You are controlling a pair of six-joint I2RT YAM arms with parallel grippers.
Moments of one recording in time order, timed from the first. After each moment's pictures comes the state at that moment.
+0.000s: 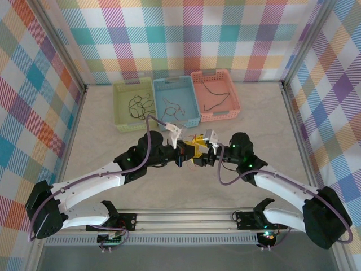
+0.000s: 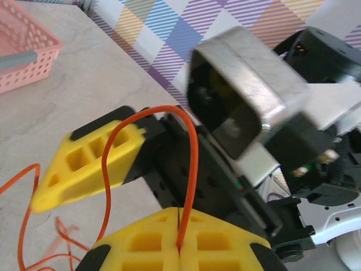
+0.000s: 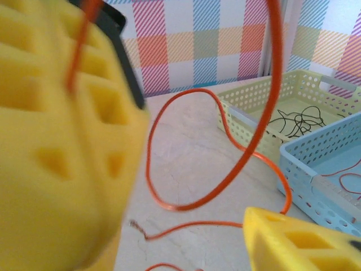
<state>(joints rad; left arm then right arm) -0.92 1.16 0.83 0.08 0.26 -0.51 0.62 1.15 0.52 0.44 -0.63 -0.11</state>
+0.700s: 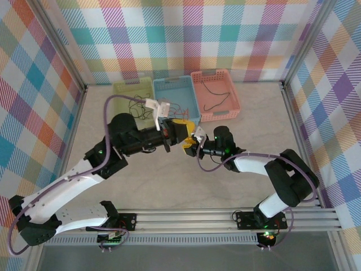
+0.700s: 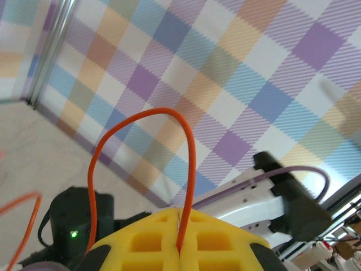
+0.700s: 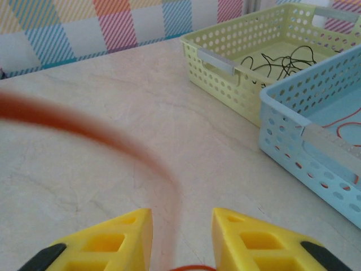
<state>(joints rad) -0.92 1.05 1.22 -0.12 0.30 -0.56 0.62 1.55 0.62 0.60 -0.56 -0.14</state>
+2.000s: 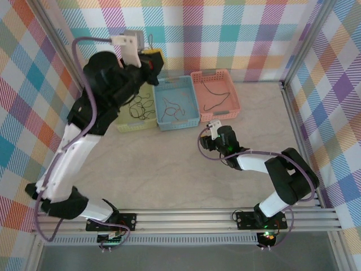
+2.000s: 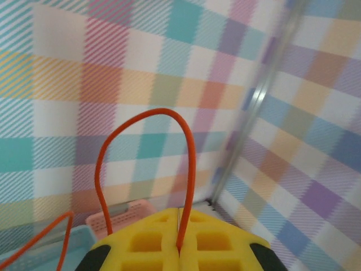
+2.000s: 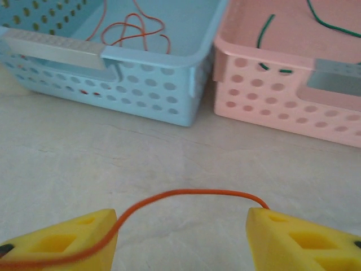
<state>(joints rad) -0.60 1.48 2.06 -0.55 -0.08 -0.28 0.53 1.55 0.60 0.43 0.07 0.06</state>
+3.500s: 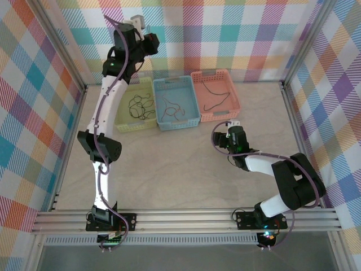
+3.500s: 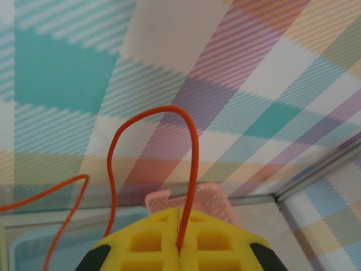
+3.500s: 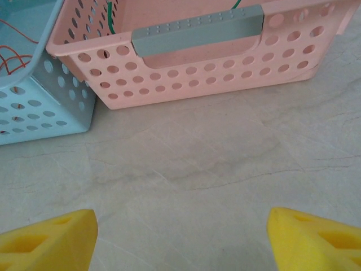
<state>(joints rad) -0.27 2.23 2.53 -0.56 0.18 -0.45 0.41 1.49 0.54 0.39 0.14 0.31</state>
